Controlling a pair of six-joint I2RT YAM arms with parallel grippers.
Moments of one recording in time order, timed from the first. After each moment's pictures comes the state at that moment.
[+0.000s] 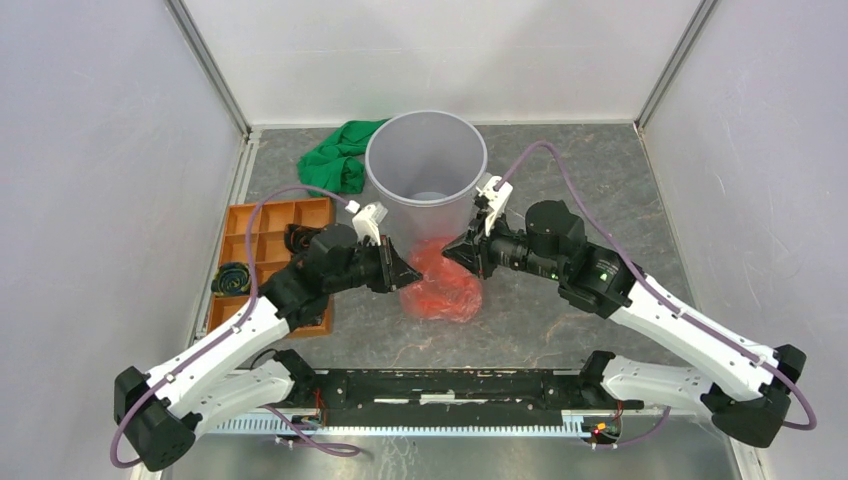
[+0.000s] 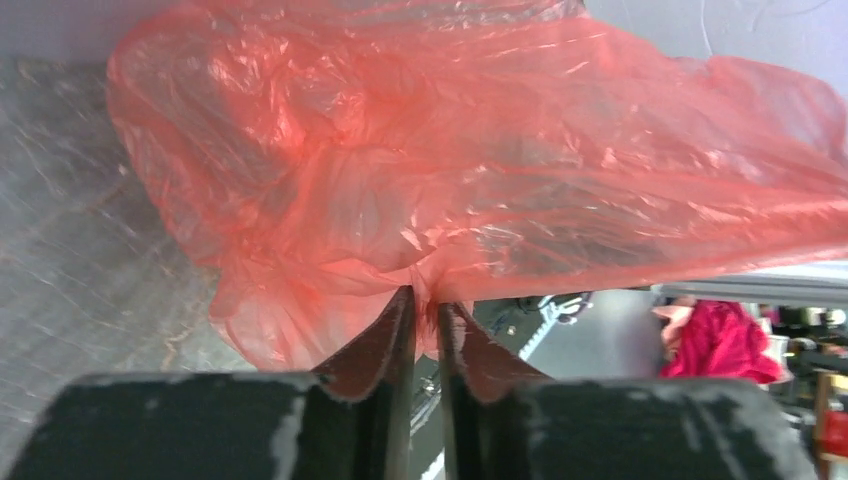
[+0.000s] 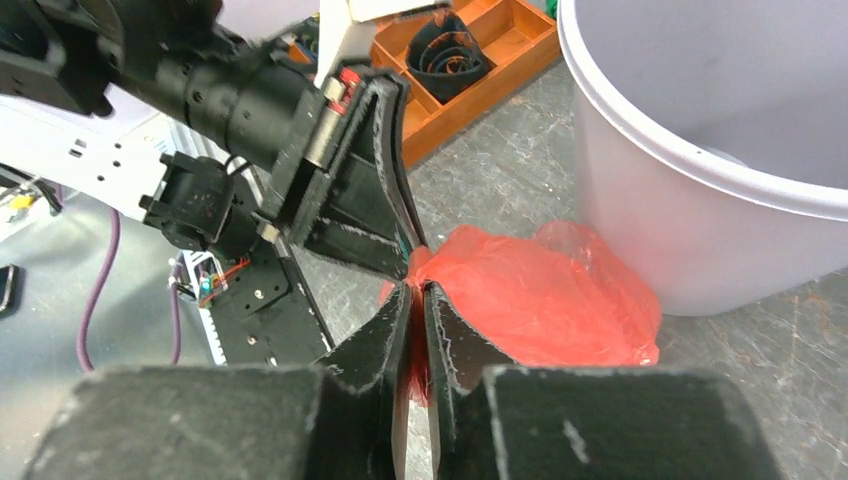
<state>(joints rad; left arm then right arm) -0.73 0.90 0.71 -0.28 0.26 -0.76 0.92 1.03 1.08 -0.30 -0.18 0.20</state>
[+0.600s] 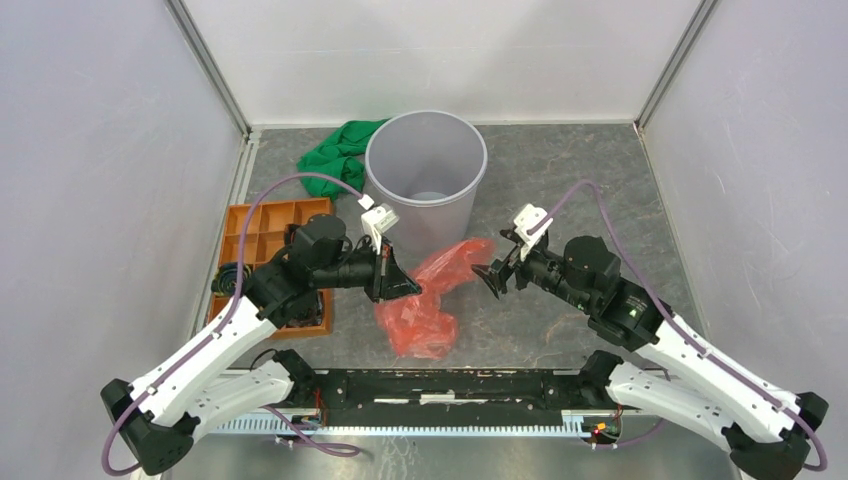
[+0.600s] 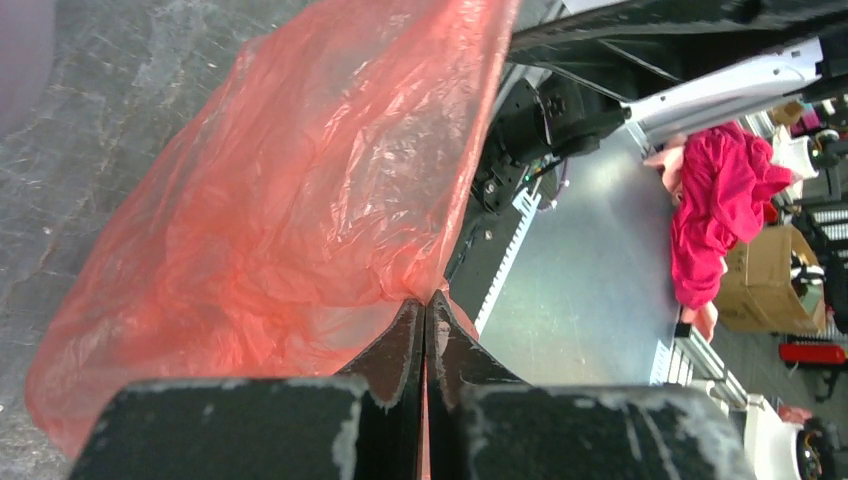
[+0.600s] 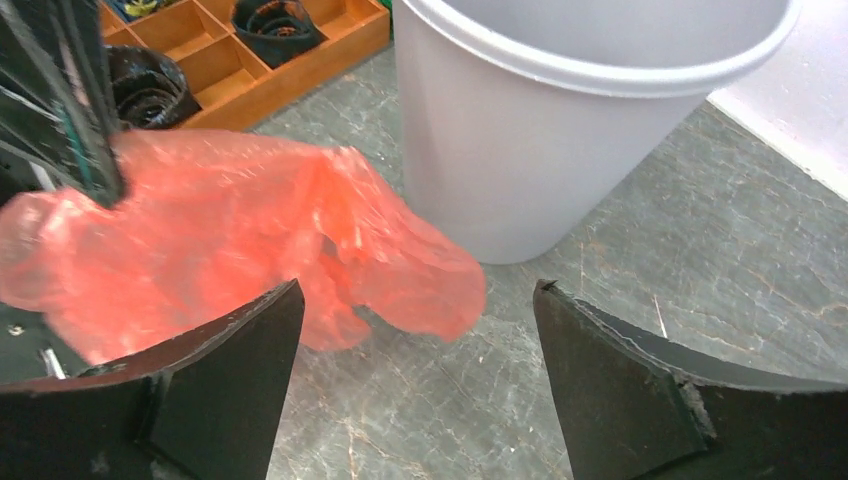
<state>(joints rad) -0.73 0.87 0.88 -0.46 0.51 -0.45 0.87 0.75 0.83 -0.28 0.01 -0.07</state>
